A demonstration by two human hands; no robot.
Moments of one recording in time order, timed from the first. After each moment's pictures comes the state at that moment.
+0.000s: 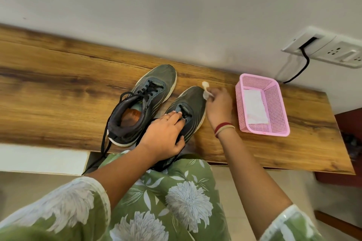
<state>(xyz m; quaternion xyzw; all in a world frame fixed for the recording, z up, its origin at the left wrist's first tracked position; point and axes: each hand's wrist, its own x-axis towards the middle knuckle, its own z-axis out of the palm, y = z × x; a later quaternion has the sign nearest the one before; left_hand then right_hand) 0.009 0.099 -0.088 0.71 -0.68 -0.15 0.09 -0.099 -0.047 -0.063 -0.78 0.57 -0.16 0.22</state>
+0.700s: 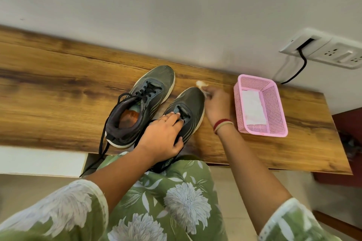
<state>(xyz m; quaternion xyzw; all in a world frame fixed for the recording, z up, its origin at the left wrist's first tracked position) 0.009 0.100 -0.090 0.71 -0.68 -0.15 0.09 -0.095 -0.057 -0.062 -0.78 0.56 -0.15 0.25</state>
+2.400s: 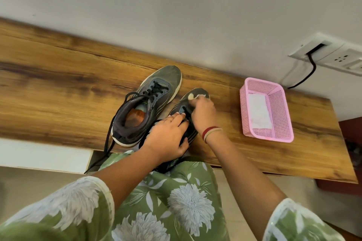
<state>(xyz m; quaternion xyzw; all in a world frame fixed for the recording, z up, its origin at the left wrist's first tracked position) 0.010 0.102 -0.091 0.71 -0.68 -0.14 0.11 -0.065 -0.022 -0.076 -0.88 0.46 0.02 0.11</state>
